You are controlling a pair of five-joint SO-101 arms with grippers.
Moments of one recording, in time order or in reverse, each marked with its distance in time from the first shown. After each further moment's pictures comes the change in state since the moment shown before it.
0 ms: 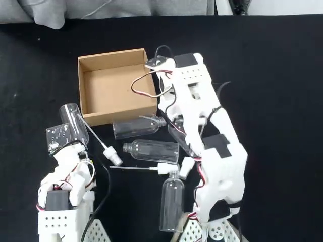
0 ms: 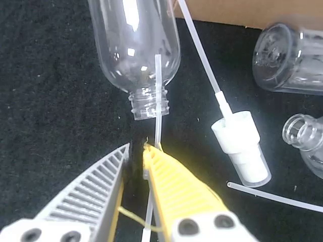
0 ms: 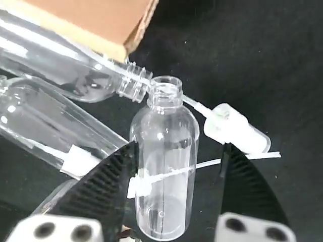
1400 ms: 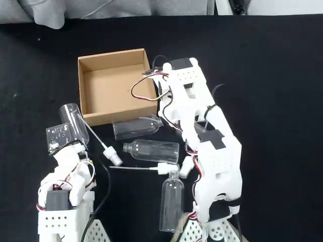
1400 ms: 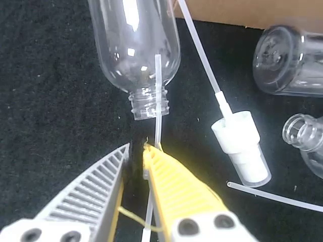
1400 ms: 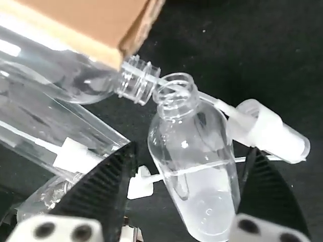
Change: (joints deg) left arm 0.0 0.0 0.0 0.0 0.0; right arm -0.2 5.1 0.9 0.8 2.7
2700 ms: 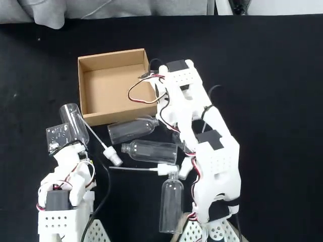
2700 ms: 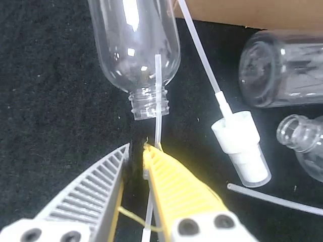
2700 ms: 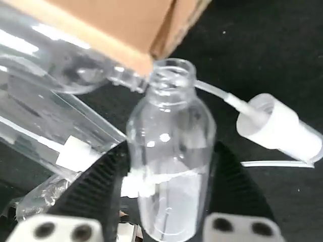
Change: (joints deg) left arm 0.0 0.0 0.0 0.0 0.0; right arm -1.6 0.0 1.2 0.0 0.4
